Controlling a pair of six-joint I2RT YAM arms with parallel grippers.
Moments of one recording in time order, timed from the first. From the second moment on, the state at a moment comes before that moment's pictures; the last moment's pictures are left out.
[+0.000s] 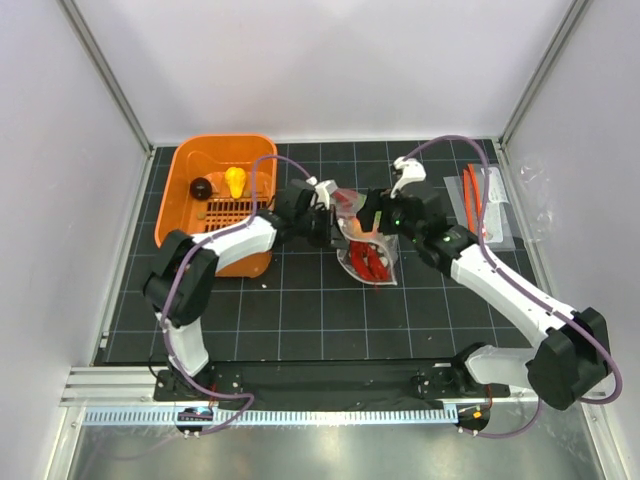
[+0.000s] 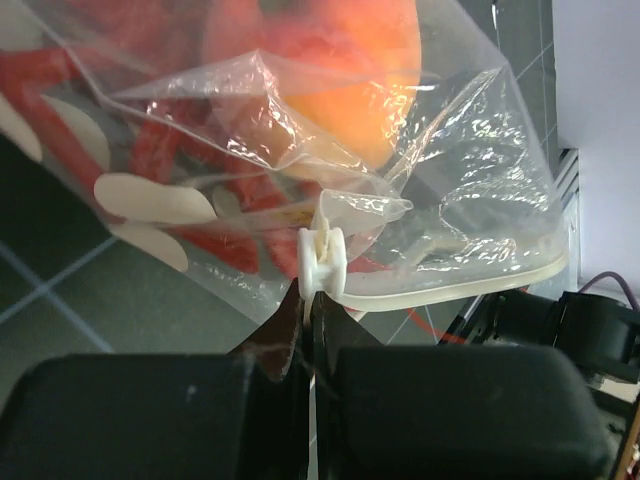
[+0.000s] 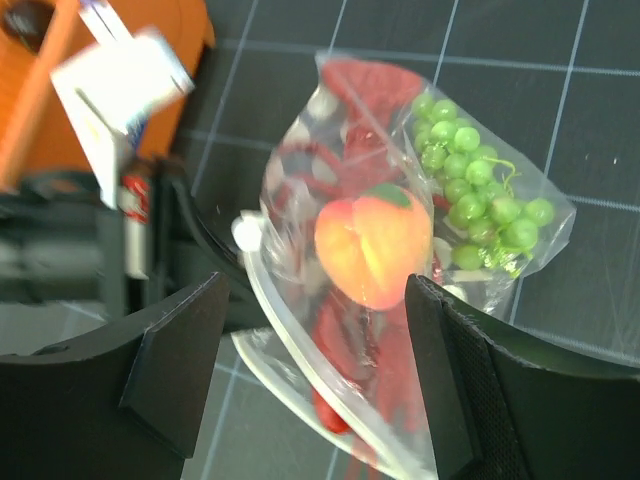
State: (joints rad) left arm -0.62 1.87 1.25 -0.10 0.50 -0.58; right arm 0.49 1.23 0.96 -0.16 0.05 0.38
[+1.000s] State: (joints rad) left arm -0.60 1.56 1.09 0.02 0.29 -0.51; right arm 0.65 1.19 0.92 -0.26 0.22 0.30
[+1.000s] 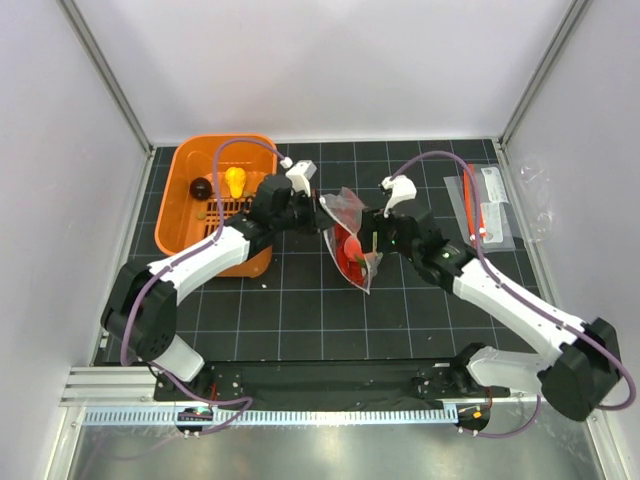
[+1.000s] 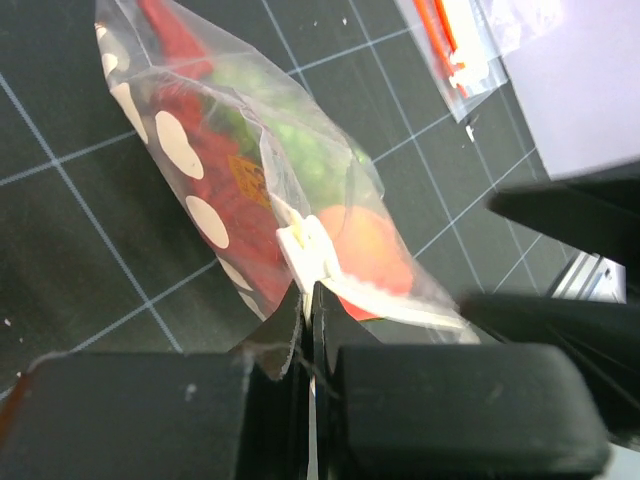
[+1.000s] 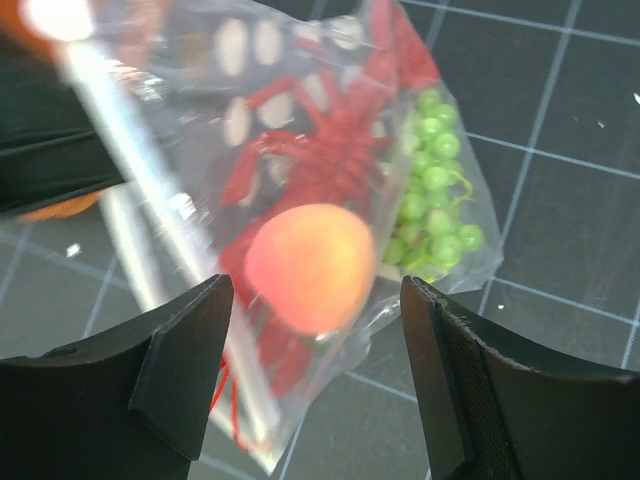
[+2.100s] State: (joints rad) left arm -0.66 1.58 1.13 -0.02 0.33 -0.50; right arm 0.90 1.11 0.82 -0.31 0.54 0.30
